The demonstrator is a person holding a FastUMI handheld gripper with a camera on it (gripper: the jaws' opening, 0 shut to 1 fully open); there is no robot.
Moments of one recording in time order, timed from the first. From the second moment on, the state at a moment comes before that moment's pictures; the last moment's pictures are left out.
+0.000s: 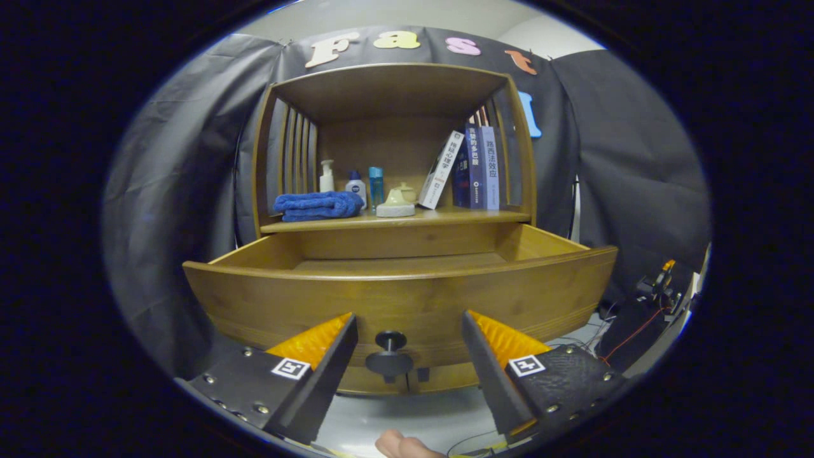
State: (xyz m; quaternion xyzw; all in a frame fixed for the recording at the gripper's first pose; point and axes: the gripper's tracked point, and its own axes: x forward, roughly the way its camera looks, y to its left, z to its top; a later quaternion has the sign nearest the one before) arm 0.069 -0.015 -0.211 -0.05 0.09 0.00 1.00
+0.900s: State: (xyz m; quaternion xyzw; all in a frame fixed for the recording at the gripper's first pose) arm 0.150 -0.003 -0.212 -0.04 0.14 0.02 0.99
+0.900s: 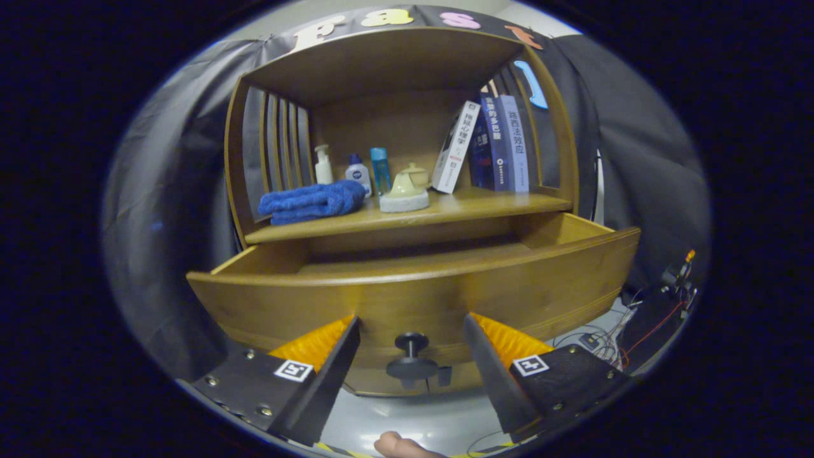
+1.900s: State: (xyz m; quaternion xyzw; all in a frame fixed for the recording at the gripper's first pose) arm 0.204 0.009 -0.227 -0.02 0.14 0.02 0.99
